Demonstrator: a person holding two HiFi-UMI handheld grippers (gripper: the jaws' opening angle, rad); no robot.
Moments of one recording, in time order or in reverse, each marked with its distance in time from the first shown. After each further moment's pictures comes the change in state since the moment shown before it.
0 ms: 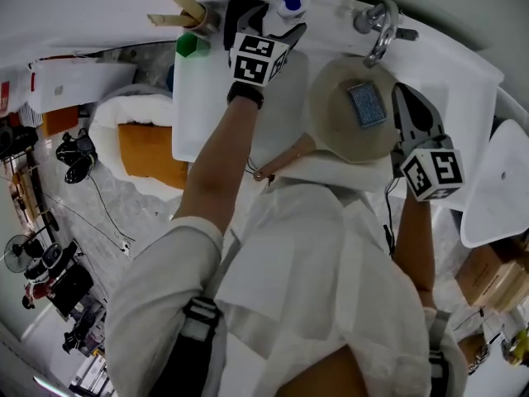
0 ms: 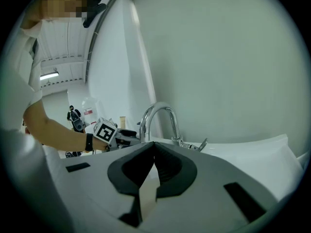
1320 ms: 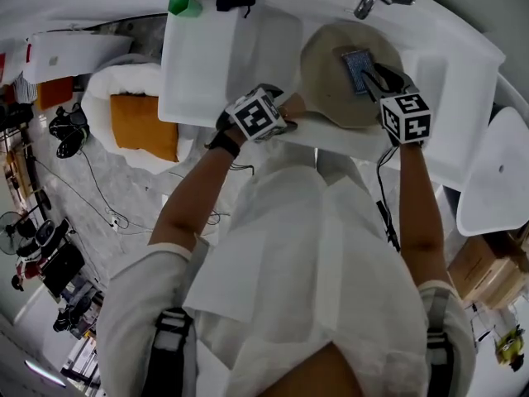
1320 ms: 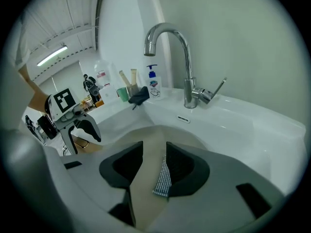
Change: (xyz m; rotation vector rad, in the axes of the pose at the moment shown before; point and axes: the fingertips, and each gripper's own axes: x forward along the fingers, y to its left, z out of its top) left arm -0.164 -0.237 -0.213 0.078 0.715 -0.617; right arm 0.012 -0.002 -0.158 -0.150 0.426 0.170
